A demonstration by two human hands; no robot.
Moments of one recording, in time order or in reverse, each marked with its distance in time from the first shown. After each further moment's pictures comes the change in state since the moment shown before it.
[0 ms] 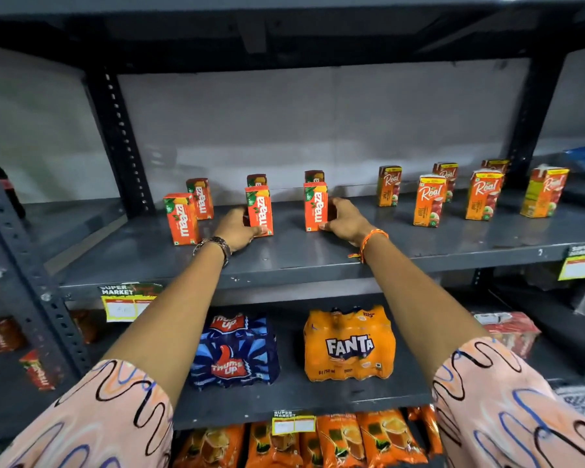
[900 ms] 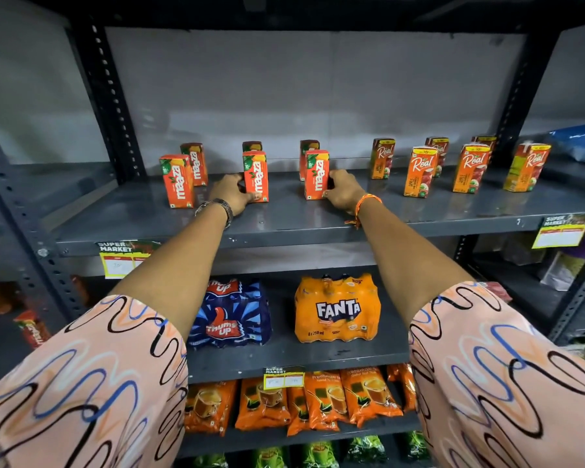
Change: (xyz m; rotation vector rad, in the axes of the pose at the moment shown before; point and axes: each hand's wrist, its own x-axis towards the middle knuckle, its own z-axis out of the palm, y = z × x) left_hand -0.011 0.003 -0.001 0.095 0.046 0.001; right_hand -0.010 -0.005 -0.002 -0.275 0.040 0.020
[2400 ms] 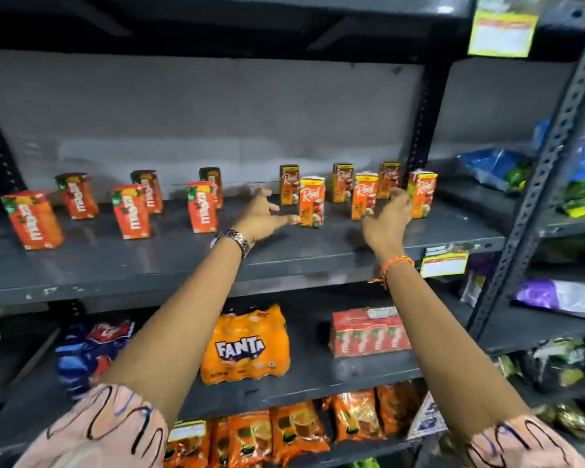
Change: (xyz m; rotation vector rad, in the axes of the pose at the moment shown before) left_hand -0.021 0.220 0.175 -0.300 -0.236 0.089; right_hand -0.053 0.199 -0.178 0.185 0.674 0.179
